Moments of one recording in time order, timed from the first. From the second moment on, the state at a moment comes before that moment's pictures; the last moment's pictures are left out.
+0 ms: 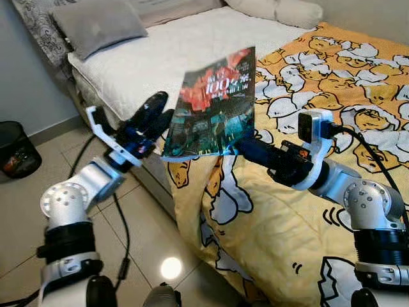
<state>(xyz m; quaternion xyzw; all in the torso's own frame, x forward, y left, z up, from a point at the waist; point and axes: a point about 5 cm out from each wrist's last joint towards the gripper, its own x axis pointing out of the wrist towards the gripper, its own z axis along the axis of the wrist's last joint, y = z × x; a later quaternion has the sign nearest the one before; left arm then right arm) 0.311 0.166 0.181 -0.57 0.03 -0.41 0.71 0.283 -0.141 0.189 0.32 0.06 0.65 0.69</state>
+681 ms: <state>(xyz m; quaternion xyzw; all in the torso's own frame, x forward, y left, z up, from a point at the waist) 0.312 0.149 0.169 -0.59 0.08 -0.42 0.68 0.282 -0.135 0.201 0.32 0.04 0.66 0.68</state>
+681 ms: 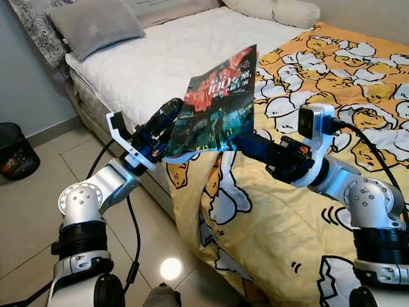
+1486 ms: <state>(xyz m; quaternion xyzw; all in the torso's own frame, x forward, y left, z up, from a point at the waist) 0.297 0.155 0.168 -0.60 0.10 -0.48 0.63 0.275 -0.135 0.202 0.30 0.05 0.69 0.66</state>
